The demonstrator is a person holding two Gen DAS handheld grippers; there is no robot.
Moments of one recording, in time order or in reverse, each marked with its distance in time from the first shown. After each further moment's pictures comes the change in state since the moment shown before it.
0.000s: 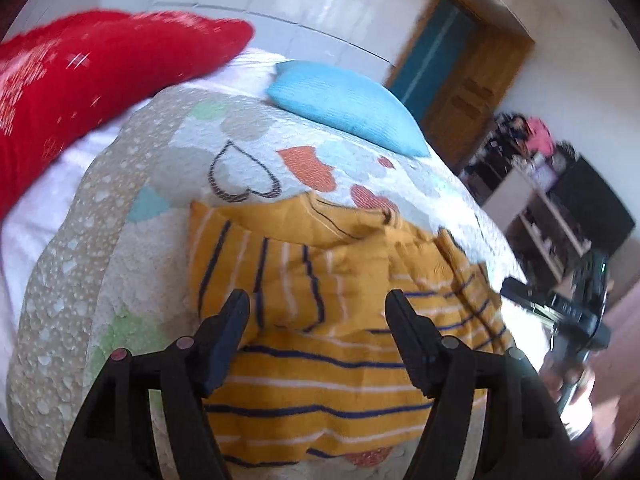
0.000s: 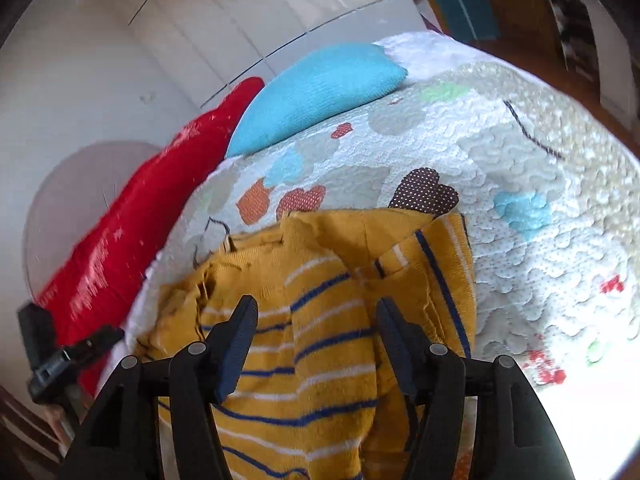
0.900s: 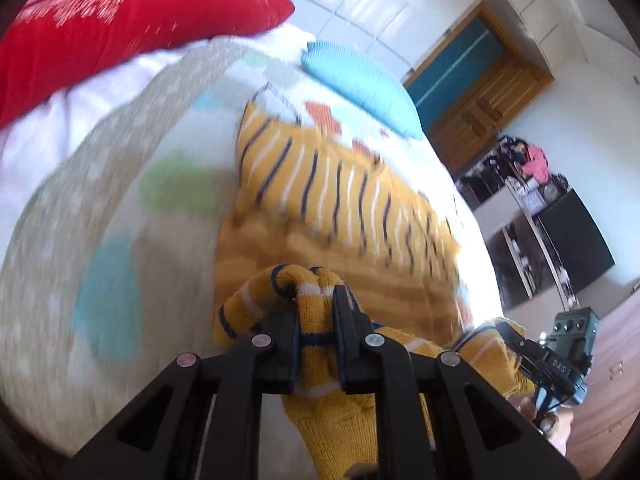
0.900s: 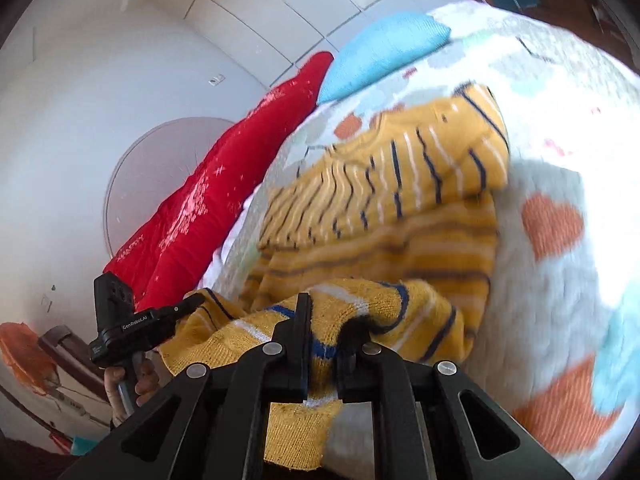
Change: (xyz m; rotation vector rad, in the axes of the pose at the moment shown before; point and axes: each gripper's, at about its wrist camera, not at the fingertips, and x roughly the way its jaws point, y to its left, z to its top) left arm -0.087 0.012 -0.082 -0.264 0.027 -0.037; right arm -0.091 0.024 -0.123 0.061 0.038 0.312
